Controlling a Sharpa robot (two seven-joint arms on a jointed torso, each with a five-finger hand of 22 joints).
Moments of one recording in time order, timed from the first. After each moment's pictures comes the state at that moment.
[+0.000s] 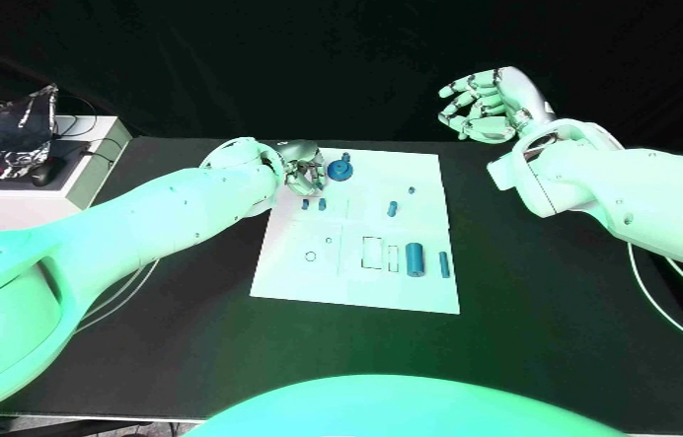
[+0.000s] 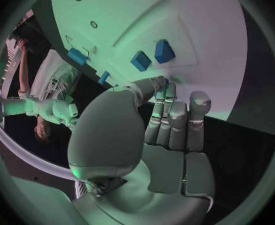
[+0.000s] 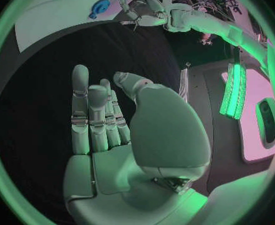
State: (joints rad) left arm 1.10 -0.49 0.10 0.97 -1.50 -0.06 0.00; left_hand 1.42 -0.20 0.68 -0.04 0.18 1.00 0.16 0.28 0.33 1.05 0.10 0.42 0.10 1.22 0.03 1.45 0.79 0.15 1.10 0.14 1.23 1.13; right arm 1.29 -0.82 -0.10 1.40 -0.82 -0.65 0.22; right_hand 1.38 -0.26 0.51 0.08 0.30 0.93 0.17 0.16 0.30 1.13 0.09 0.26 0.33 1.36 0.00 0.90 0.85 0.17 1.24 0.09 0.38 0.90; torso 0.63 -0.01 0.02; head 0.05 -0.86
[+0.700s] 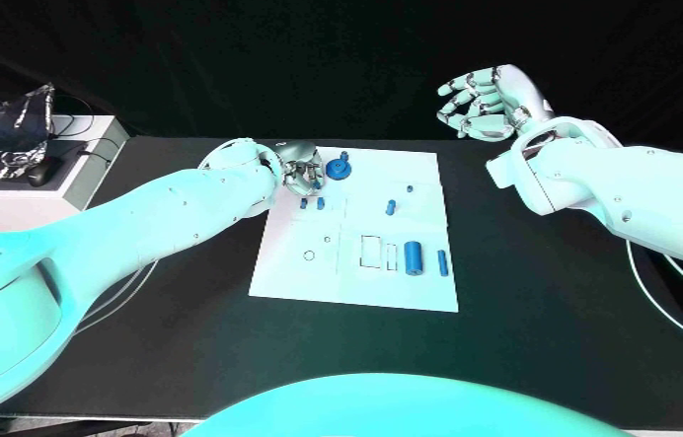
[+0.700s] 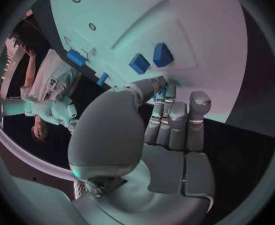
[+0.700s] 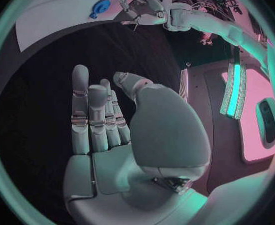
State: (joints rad) left arm 1.09 -0.49 0.10 0.96 -1.50 -0.06 -0.01; left_hand 1.41 -0.20 0.67 -0.04 0.18 1.01 0.16 0.27 0.33 1.06 0.09 0.42 0.11 1.23 0.03 1.45 0.80 0.15 1.09 0.13 1.23 1.13; right arm 1.29 -0.82 -0.10 1.40 -0.82 -0.65 0.22; right_hand 1.38 -0.26 0.51 0.07 0.30 0.93 0.17 0.16 0.30 1.14 0.09 0.25 0.32 1.36 0.00 0.89 0.85 0.17 1.24 0.09 0.38 0.90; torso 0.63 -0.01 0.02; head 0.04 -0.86
